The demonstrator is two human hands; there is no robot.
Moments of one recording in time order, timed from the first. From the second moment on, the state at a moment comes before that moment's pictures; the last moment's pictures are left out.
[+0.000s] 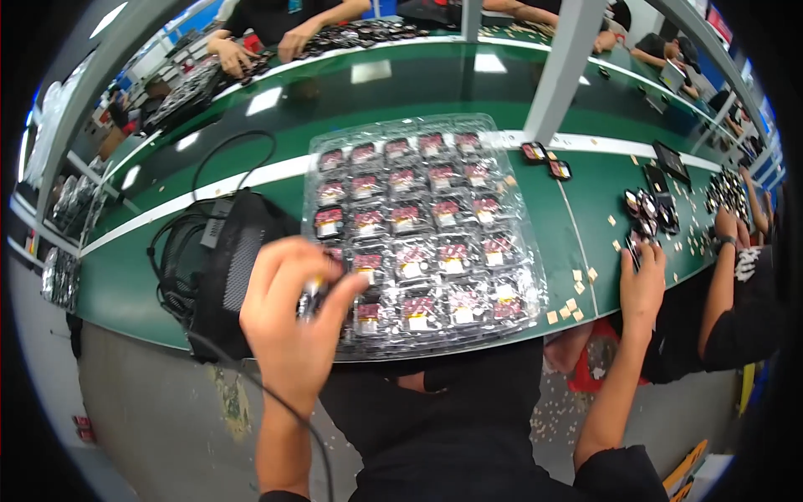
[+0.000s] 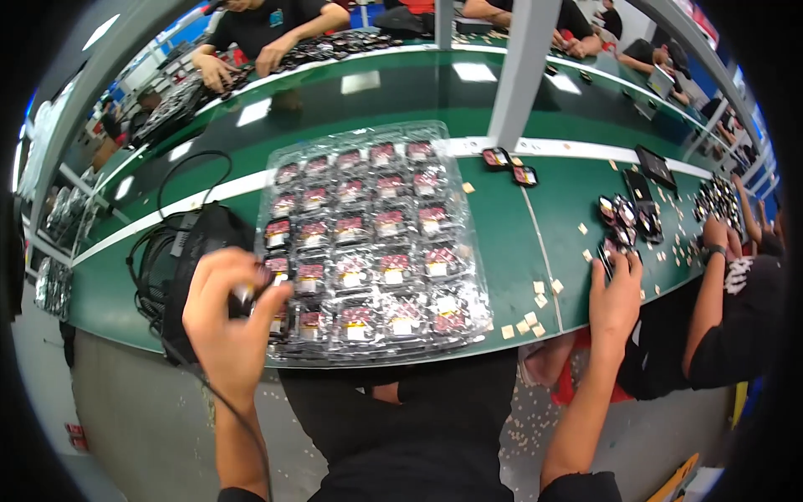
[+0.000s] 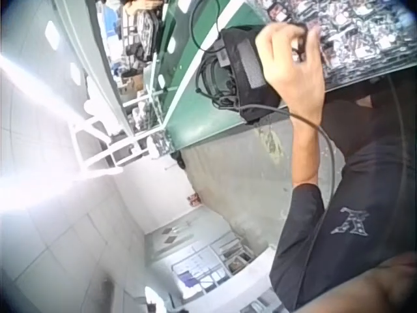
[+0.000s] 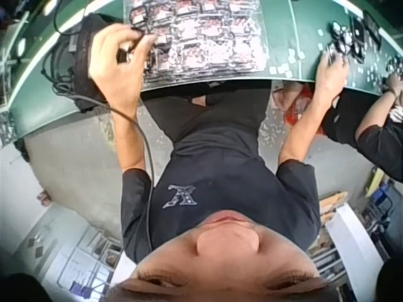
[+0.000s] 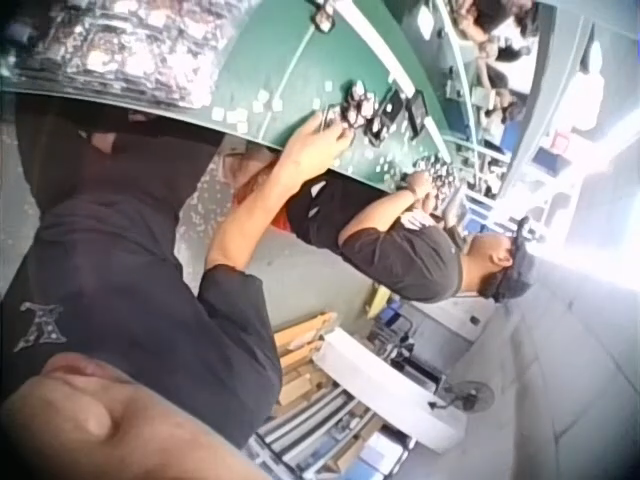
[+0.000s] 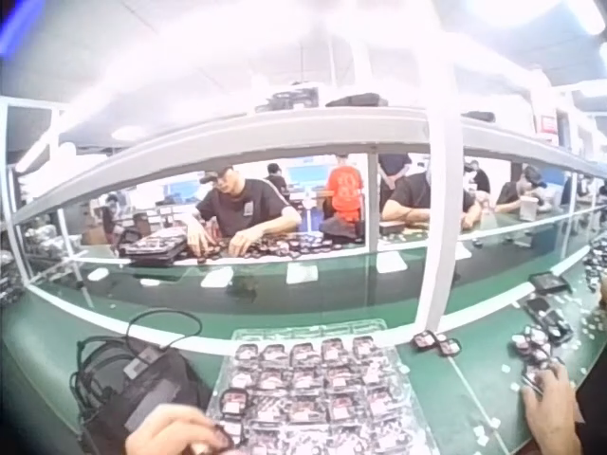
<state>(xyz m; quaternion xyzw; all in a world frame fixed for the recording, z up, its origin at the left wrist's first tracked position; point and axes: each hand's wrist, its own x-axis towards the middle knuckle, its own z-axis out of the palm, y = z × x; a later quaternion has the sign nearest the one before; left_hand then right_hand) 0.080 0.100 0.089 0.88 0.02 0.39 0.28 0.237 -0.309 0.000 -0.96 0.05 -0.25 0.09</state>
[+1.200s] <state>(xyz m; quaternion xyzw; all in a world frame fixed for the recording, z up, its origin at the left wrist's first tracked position) 0.151 0.146 0.081 1.00 0.06 0.01 0.06 0.193 -0.247 0.009 -0.94 -0.11 -0.23 0.24</state>
